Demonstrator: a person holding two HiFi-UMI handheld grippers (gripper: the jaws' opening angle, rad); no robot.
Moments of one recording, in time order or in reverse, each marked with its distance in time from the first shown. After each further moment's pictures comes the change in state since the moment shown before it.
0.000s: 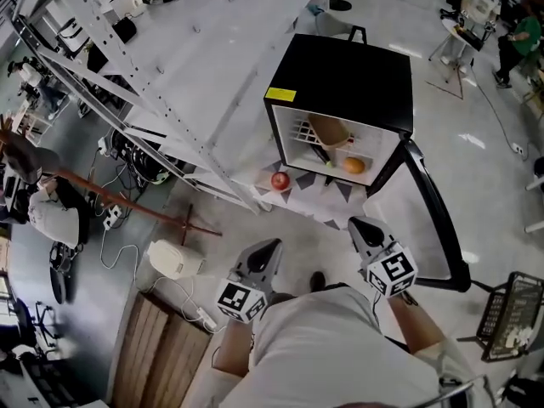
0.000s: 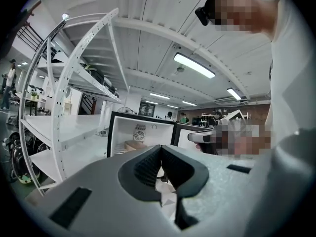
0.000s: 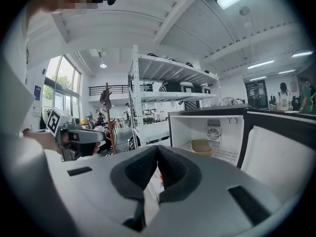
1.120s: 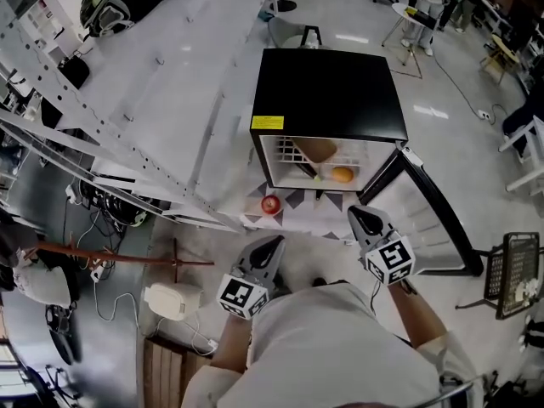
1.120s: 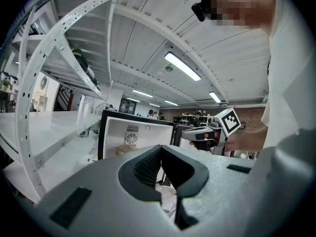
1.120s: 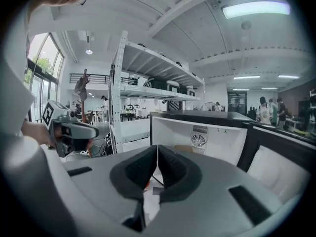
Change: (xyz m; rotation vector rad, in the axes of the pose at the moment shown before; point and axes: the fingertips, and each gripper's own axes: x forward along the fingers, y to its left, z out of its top) left arm 0.064 0.083 0.021 0.021 0.022 -0.267; right arm 0.073 -0.040 0.025 -0.049 0.044 -0.257
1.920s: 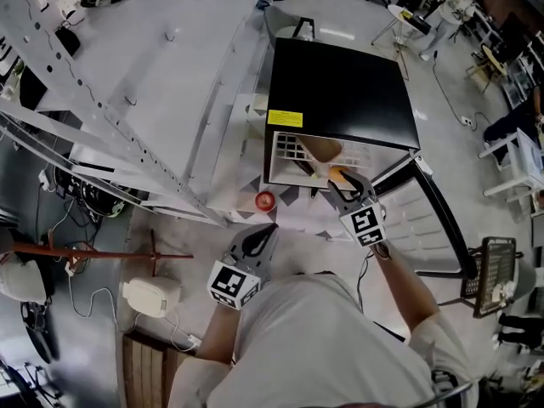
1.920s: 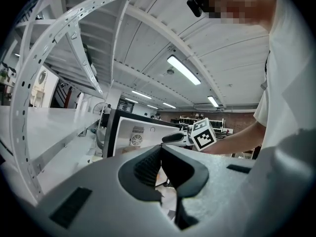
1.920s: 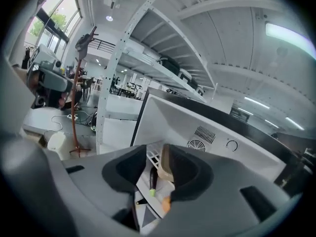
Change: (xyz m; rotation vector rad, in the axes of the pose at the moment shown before) left arm -0.003 0.064 0.000 -0.030 -0.025 -0.050; right arm 0.131 -0.024 -0.019 -0.334 0.147 -0.090
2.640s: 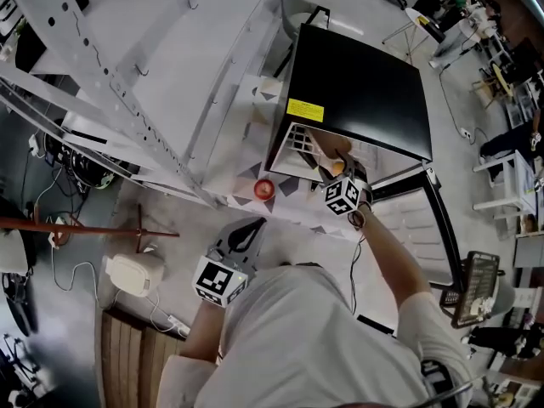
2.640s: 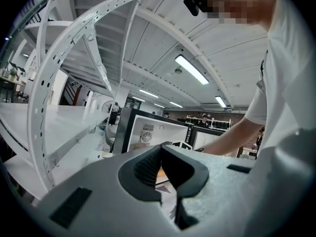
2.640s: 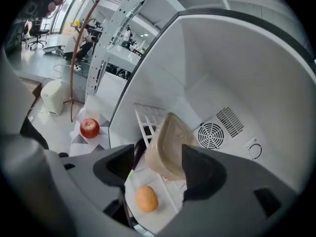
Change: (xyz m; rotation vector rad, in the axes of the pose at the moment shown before) left arm -0.026 0.032 -0.007 -0.045 0.017 0.078; right arm 0.125 -0.005 -0.100 -0.355 0.313 -0.029
